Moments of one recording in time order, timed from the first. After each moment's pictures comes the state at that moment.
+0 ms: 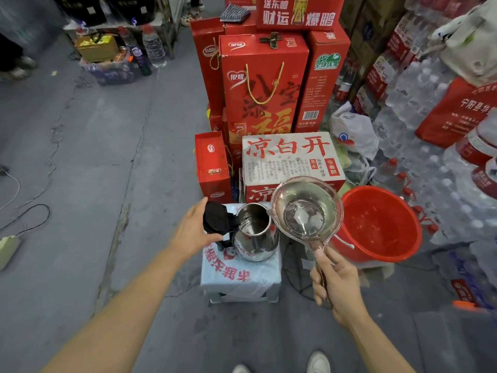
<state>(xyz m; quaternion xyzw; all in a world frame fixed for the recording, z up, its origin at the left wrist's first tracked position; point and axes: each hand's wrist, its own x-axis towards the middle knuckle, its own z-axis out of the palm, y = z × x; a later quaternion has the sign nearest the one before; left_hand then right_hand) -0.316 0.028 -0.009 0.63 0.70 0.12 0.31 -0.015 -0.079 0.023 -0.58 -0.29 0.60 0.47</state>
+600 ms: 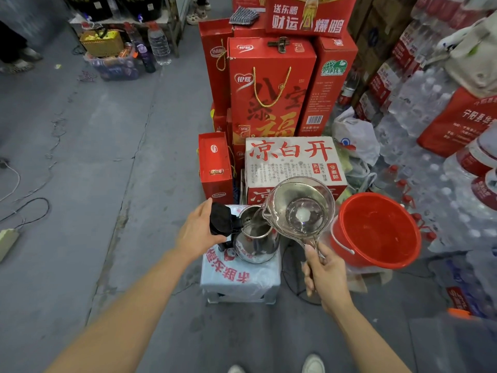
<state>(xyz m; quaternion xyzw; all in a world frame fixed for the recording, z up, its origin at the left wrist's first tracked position) -0.312 0.030 -0.015 0.65 0.71 0.08 0.27 -0.030 -0.057 0.014 -0.62 -0.37 0.54 0.43</state>
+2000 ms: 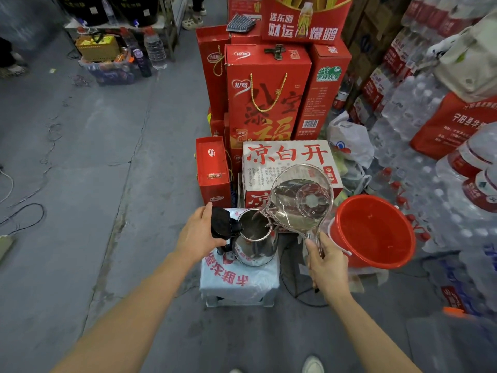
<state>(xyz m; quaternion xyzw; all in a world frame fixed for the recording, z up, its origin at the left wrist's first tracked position) -0.311 0.033 -0.011 0.66 0.71 0.05 0.25 -0.025 -0.039 0.006 -0.71 -0.49 0.35 0.36</state>
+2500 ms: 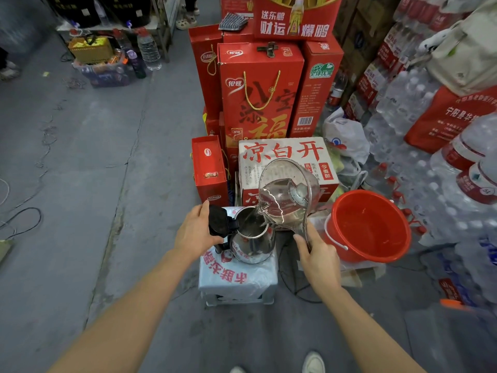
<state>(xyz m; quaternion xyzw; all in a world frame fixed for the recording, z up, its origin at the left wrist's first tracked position) -0.307 0.033 -0.009 0.67 0.71 0.05 0.23 -0.031 -0.039 0.008 -0.73 -0.60 0.20 0.26</state>
